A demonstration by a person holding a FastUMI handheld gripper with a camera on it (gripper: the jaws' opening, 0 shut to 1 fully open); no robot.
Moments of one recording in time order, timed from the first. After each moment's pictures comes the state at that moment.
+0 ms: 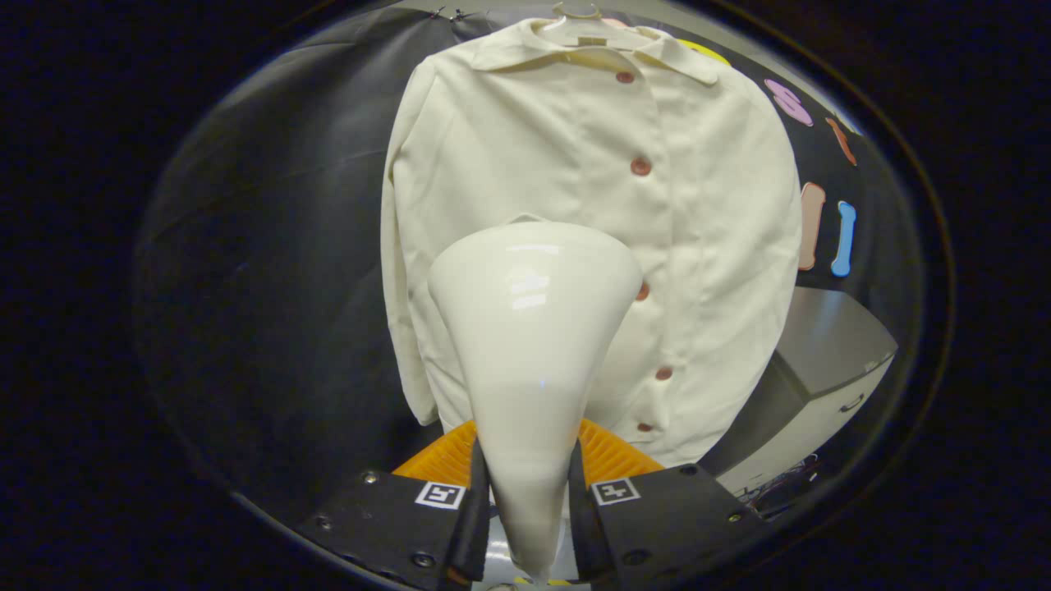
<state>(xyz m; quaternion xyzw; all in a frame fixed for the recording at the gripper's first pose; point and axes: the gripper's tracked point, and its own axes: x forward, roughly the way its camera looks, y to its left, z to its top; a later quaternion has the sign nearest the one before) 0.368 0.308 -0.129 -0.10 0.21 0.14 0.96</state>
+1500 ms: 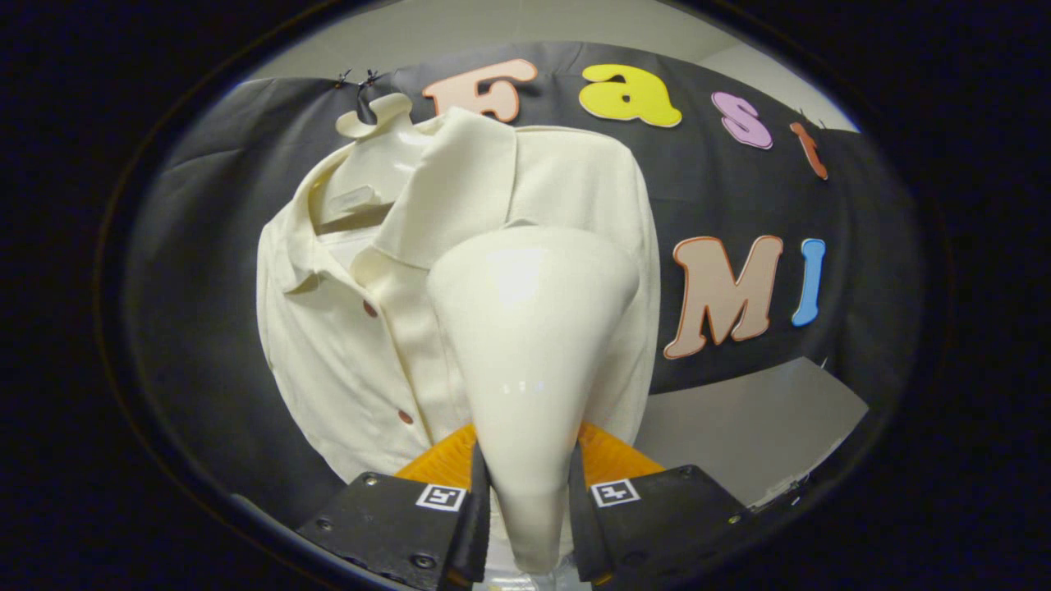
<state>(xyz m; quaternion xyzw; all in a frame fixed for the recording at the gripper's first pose) 0.464 0.201 0.033 -0.05 0.16 0.11 0.98</state>
